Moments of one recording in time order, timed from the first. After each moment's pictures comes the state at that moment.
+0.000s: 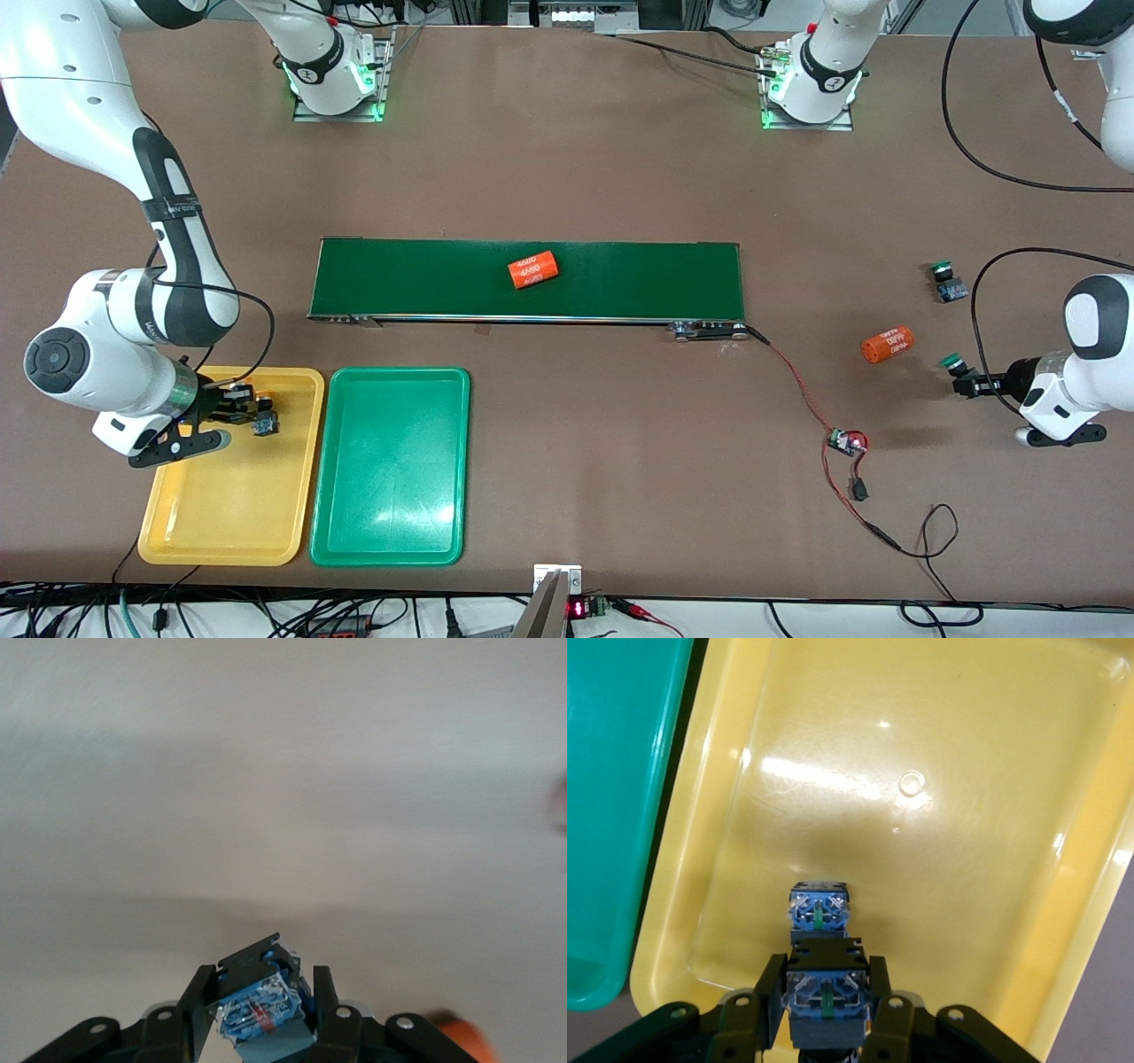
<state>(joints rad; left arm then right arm) 0.73 0.89 -0.64 -1.37 0.47 1.94 -0.06 -0.12 0.75 0.11 -1.42 -0.12 2.19 -0.25</state>
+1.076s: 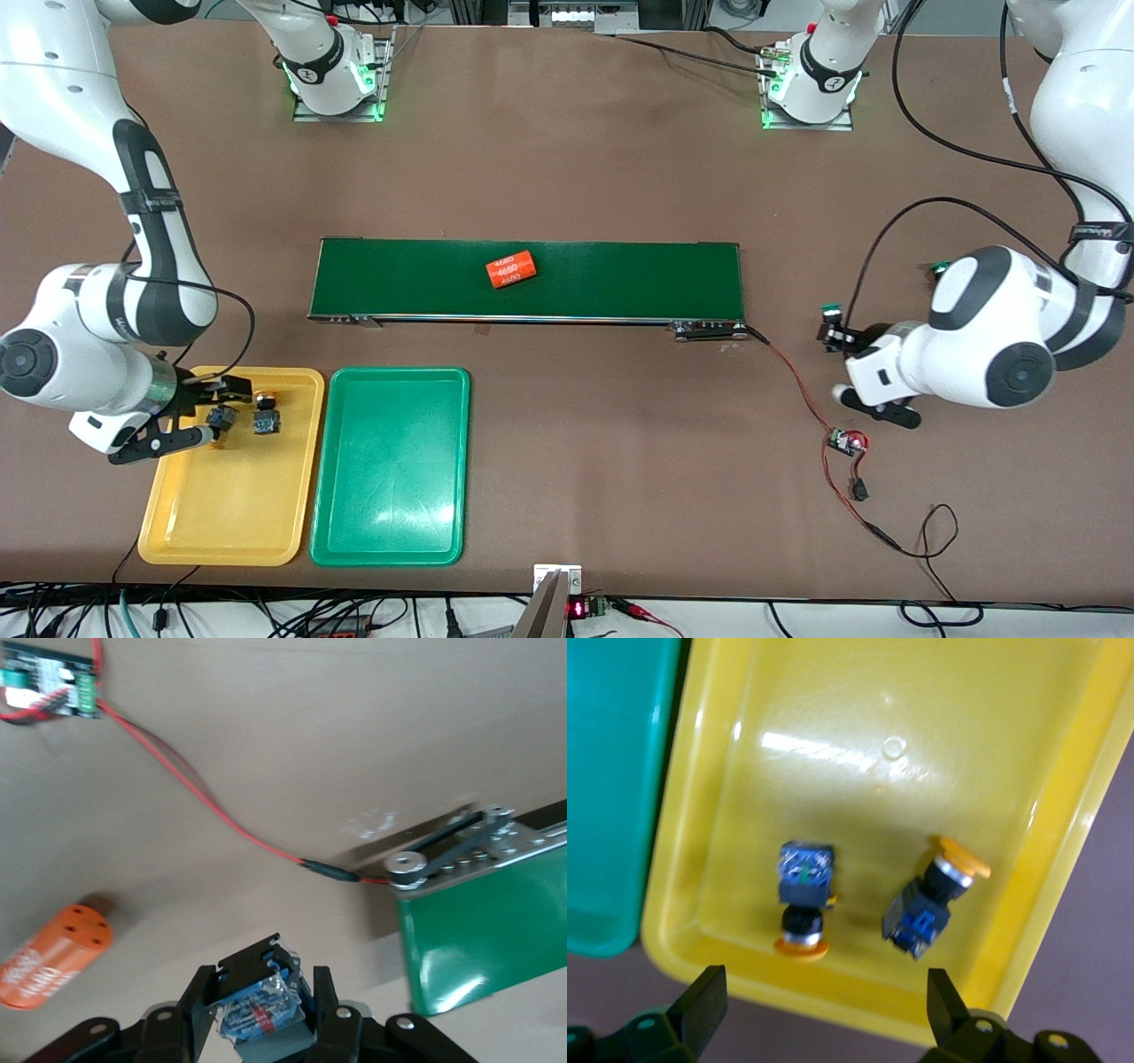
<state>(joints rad) 0.59 0.86 -0.99 -1.43 0.47 1.60 -0.15 -0.14 0.69 0.12 -1.38 -0.10 2.01 -0.25</state>
